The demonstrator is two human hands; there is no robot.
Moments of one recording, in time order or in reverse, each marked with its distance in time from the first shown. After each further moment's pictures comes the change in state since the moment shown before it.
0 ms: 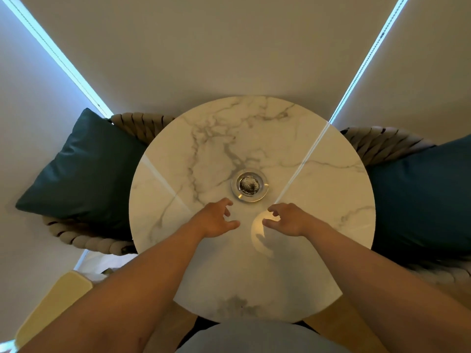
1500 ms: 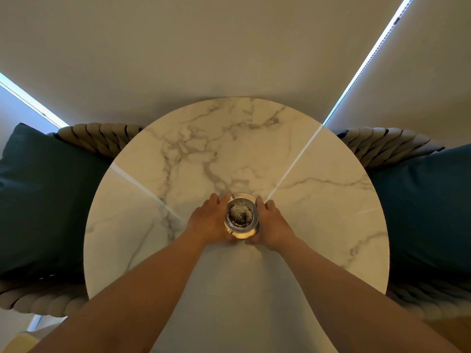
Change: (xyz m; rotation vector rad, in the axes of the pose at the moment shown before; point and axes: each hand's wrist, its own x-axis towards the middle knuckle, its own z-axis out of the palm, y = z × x) left_hand 0.152 0.009 -0.011 0.370 0.078 0.147; right_hand 0.116 0.000 -0.010 0.093 0.230 0.010
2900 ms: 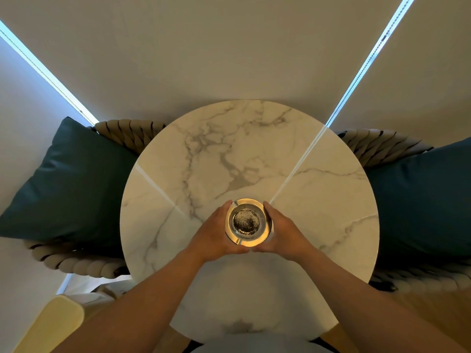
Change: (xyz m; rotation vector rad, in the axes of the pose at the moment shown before) left_hand -0.135 0.004 0.006 -0.591 0.124 0.096; right_hand -0.106 -0.016 0.010 0.284 0.041 -0.178
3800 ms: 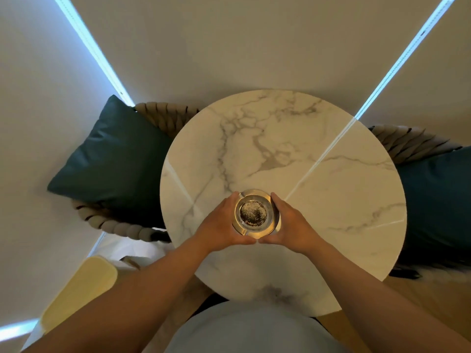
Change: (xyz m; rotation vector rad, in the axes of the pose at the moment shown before) left_hand -0.084 -0.041 -0.033 0.020 0.062 0.057; right_hand -0.037 -0.052 0.067 -0.028 -0.019 -0.095
